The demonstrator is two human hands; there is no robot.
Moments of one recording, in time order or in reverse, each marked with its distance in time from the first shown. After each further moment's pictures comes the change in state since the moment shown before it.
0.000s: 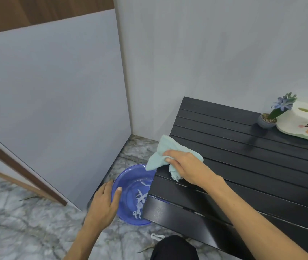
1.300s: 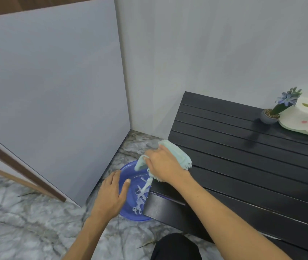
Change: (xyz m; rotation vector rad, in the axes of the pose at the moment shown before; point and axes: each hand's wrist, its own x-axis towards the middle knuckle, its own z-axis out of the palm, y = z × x) left_hand 0.021 0.006 0.017 0.112 -0.060 0.083; right_hand 0.048 -0.039 0.061 -0.339 -0.002 0.029
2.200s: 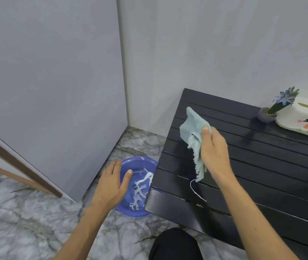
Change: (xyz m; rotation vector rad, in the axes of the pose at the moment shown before) left_hand 0.008 0.016 -0.012 0.024 0.002 0.047; right_hand -0.064 0.036 -0.086 0.722 0.557 0.584
